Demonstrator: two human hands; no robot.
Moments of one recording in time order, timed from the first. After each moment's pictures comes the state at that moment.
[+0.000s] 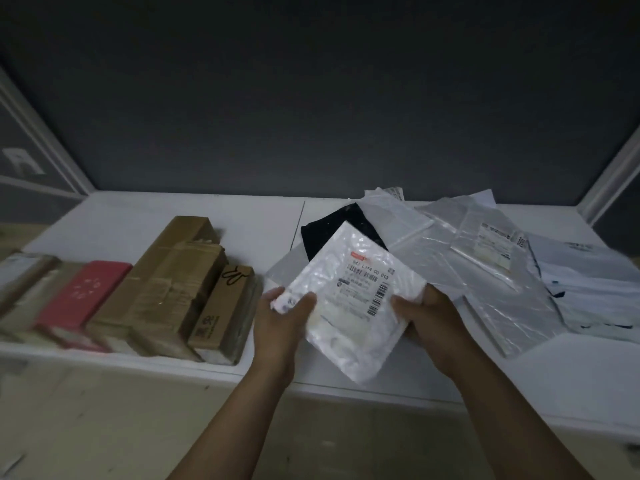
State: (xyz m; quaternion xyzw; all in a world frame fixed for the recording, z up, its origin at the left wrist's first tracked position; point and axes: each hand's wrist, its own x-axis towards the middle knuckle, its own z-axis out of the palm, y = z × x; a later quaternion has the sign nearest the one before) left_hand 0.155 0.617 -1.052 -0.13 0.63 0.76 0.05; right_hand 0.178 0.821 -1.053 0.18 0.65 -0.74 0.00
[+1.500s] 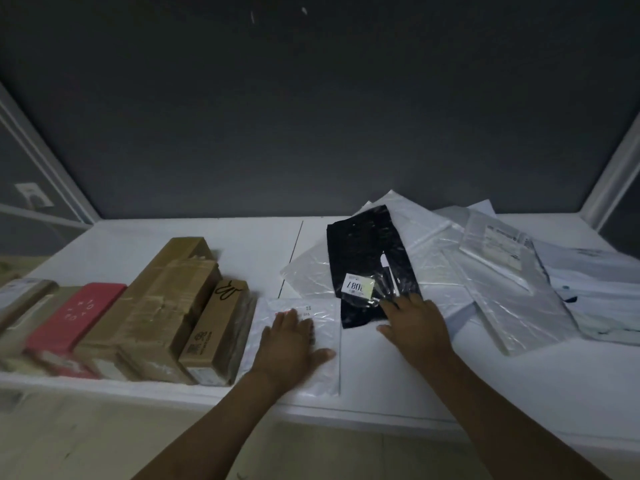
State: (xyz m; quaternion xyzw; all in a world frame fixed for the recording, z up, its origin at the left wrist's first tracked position) left_hand 0.109 0.604 -1.129 0.17 0.98 0.06 0.07; right_hand 0.127 0.840 -1.142 -0.01 0.99 0.02 -0.11
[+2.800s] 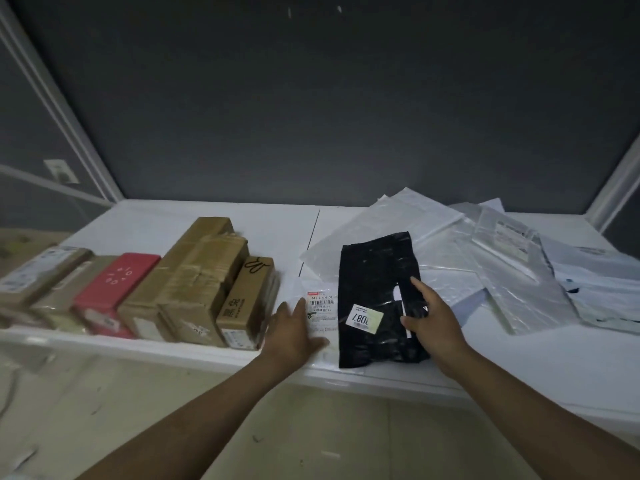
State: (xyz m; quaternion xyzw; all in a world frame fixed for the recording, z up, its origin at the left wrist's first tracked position) left_hand 0.137 0.575 -1.121 0.06 0.98 0.17 0.09; right_hand 0.183 0.810 -1.107 0.15 0.77 -0.62 -0.06
